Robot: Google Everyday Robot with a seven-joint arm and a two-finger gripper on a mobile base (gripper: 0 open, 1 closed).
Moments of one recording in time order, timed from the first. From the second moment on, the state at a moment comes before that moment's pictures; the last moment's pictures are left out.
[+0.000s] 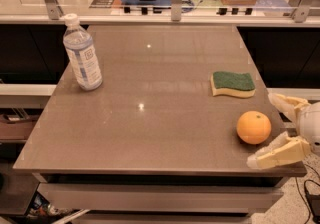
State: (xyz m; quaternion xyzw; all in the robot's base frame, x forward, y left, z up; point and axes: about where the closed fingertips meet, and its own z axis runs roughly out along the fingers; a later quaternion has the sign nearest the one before) arm 0.416 -0.213 0.853 -0.43 0.76 0.21 0.43
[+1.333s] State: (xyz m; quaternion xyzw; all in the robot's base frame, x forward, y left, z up) arm 0.408 -0.209 0.842 -0.43 0.76 0.22 0.44
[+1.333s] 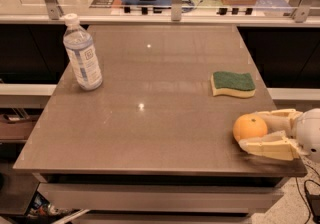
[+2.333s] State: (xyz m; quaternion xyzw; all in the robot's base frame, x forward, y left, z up) arm 0.413 -0.201 0.851 -0.43 0.76 0.22 0.44
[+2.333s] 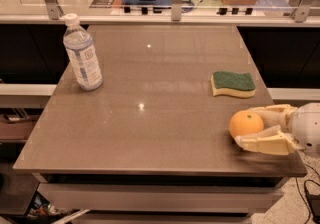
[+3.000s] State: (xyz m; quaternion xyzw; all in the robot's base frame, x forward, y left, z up) arm 0.450 -0.157 0.890 -0.44 0.74 0.22 0.45
